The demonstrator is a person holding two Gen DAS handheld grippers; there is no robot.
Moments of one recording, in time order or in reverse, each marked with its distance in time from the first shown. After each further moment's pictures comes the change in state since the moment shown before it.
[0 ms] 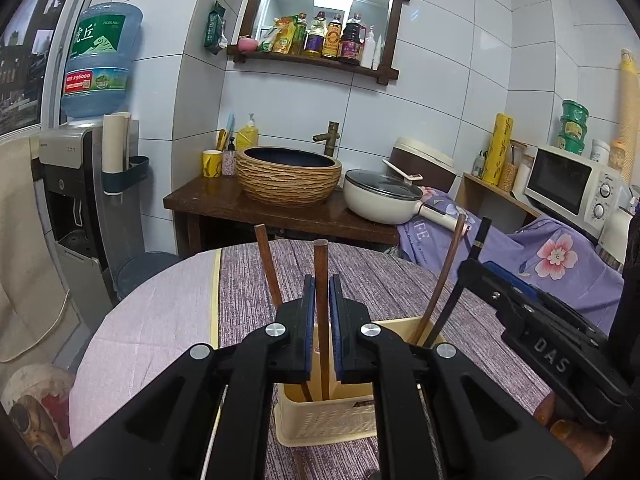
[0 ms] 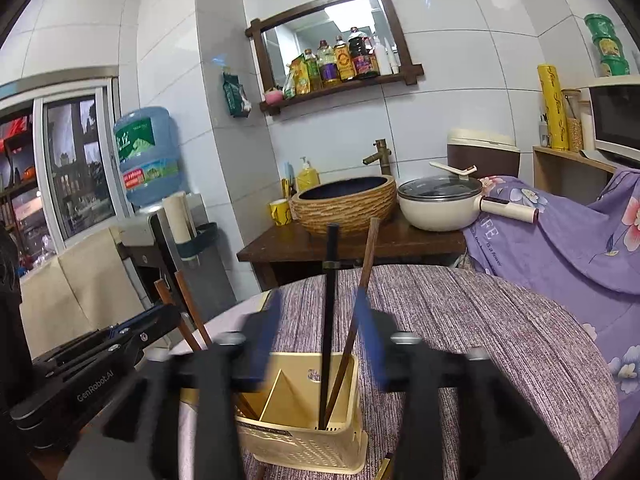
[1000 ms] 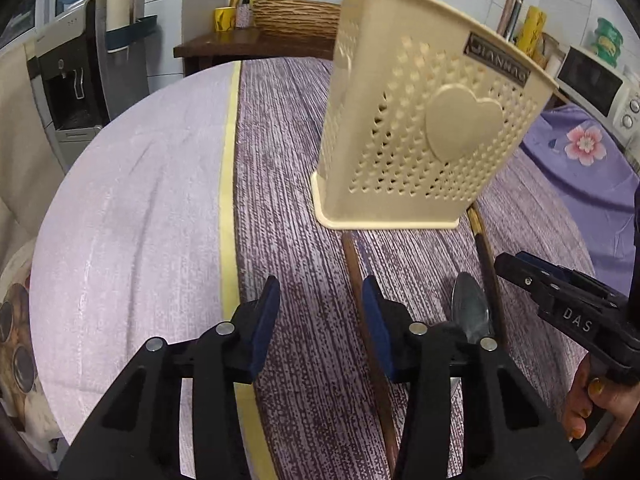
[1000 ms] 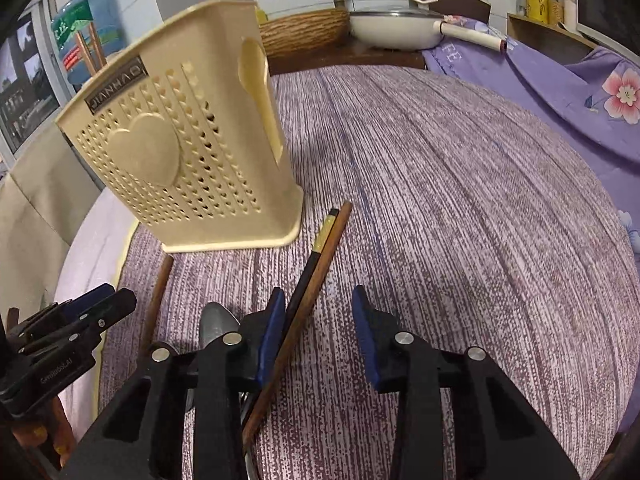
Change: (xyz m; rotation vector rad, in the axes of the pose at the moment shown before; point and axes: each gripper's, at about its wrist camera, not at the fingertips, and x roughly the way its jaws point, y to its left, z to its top) left arm 0.029 0.036 -0.171 -0.019 0.473 0.044; right arm 0.020 -0.036 -0.162 0.051 0.561 -0.163
